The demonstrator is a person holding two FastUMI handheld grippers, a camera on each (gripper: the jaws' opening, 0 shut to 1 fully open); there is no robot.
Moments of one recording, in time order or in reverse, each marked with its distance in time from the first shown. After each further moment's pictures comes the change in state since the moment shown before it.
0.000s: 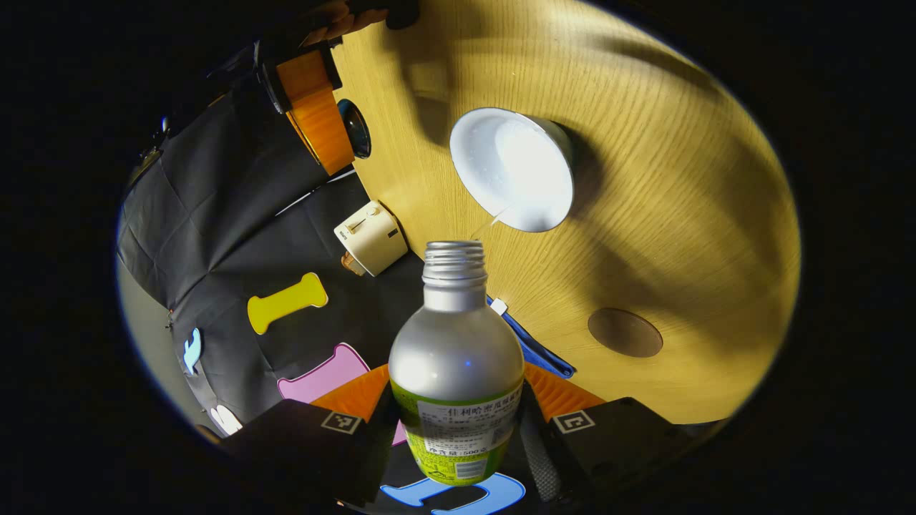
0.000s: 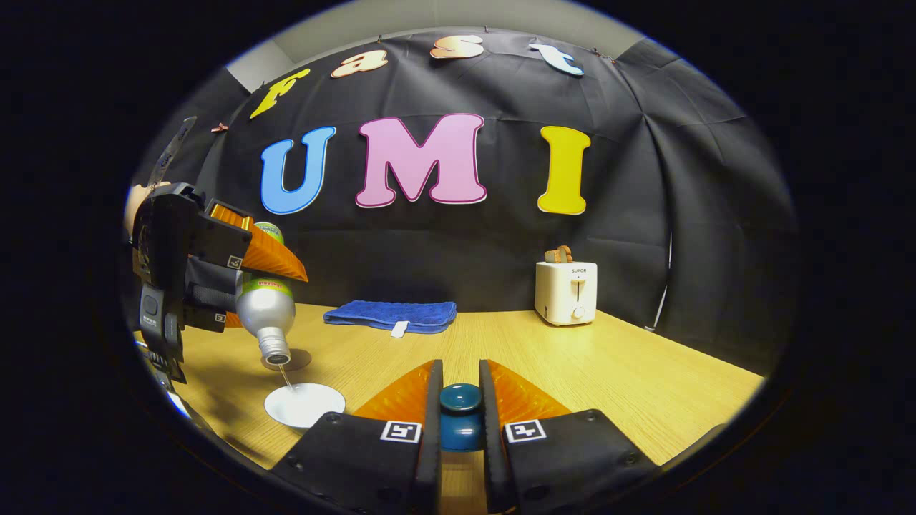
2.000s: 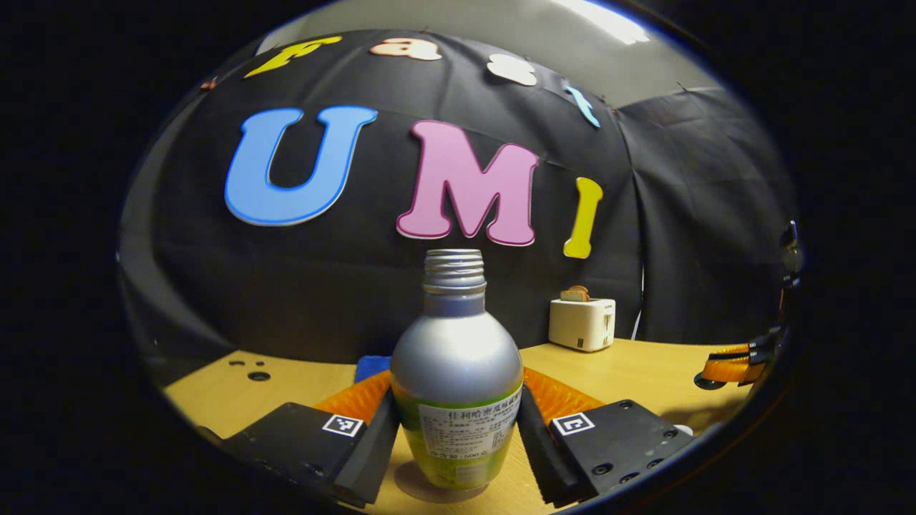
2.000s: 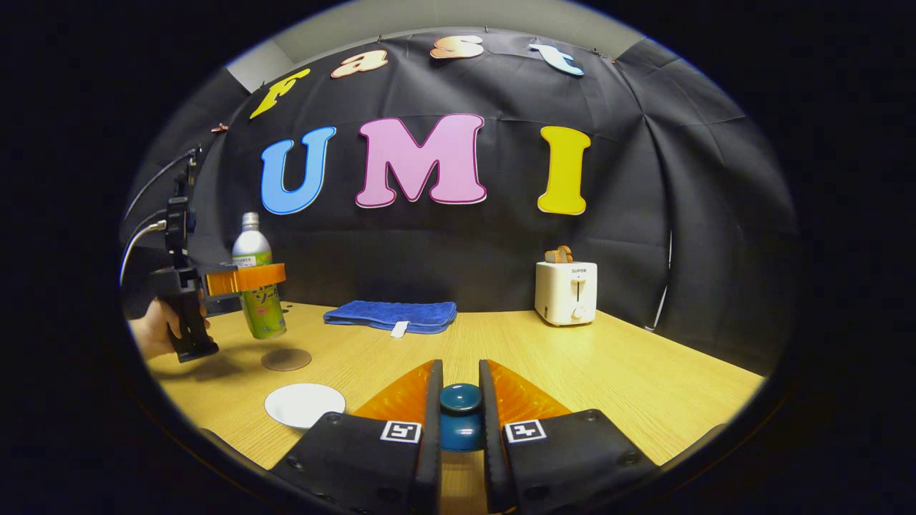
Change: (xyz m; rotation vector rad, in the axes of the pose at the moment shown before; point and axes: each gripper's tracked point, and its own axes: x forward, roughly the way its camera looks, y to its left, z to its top) left arm 0.039 -0.036 -0.002 -2.333 -0.210 0.450; right arm 0.000 0.000 0.000 0.000 -0.001 0.000
